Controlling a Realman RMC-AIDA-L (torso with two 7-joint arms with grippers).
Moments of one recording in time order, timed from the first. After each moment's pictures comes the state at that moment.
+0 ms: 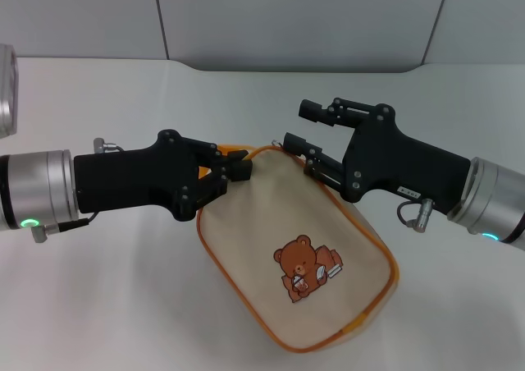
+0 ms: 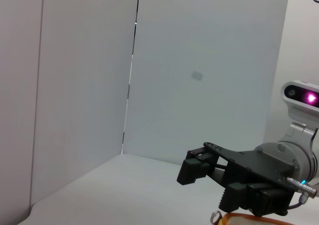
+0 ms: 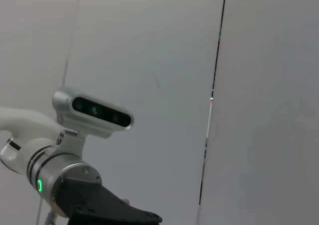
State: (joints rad) left arm -0.54 -2.03 0.97 0.62 1.66 1.58 -1.26; right arm 0.67 2.09 -0.45 -0.14 -1.82 -1.58 0.54
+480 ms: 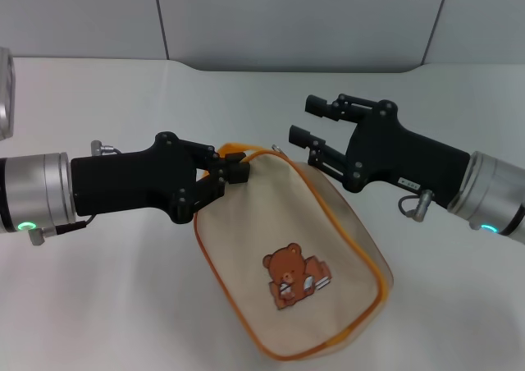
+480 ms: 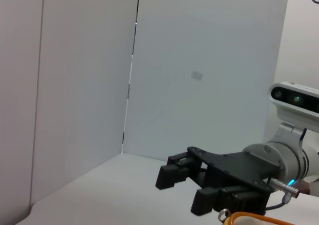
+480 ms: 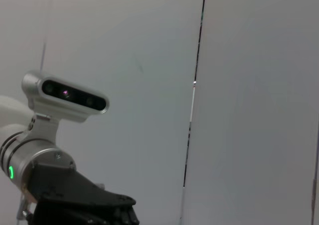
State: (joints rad) left arm -0.53 -2.03 0.97 0.62 1.66 1.59 -1.26; right arm 0.68 2.09 -0.44 -0.15 -1.81 -1.52 0.58
